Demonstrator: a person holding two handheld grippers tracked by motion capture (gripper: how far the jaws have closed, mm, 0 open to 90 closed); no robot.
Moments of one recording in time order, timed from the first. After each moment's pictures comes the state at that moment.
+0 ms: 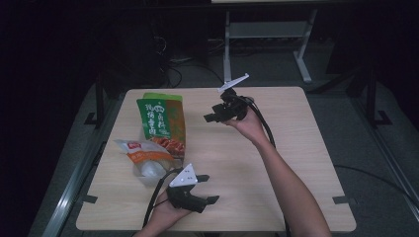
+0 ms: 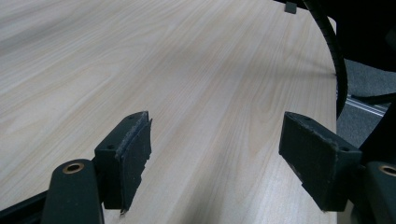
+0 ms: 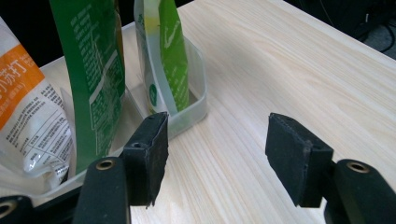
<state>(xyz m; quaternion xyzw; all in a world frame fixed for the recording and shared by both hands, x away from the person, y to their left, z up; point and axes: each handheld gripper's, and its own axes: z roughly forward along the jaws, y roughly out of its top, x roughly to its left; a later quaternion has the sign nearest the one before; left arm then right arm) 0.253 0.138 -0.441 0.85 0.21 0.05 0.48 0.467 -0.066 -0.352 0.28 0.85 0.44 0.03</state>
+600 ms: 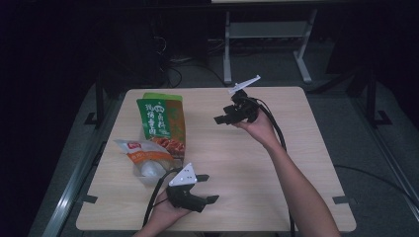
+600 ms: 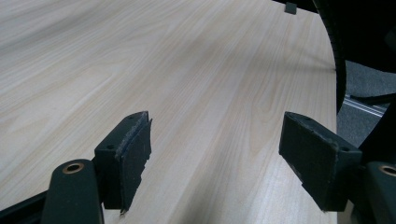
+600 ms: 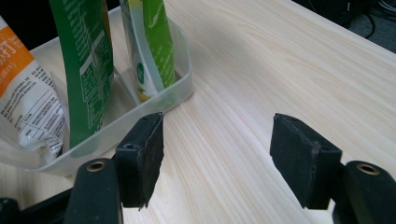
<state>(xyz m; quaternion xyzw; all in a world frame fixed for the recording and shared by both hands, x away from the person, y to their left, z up) 0.255 0.140 -0.441 0.85 0.21 0.05 0.48 0.456 -0.094 -0.350 0.30 0.86 0.42 0.04</state>
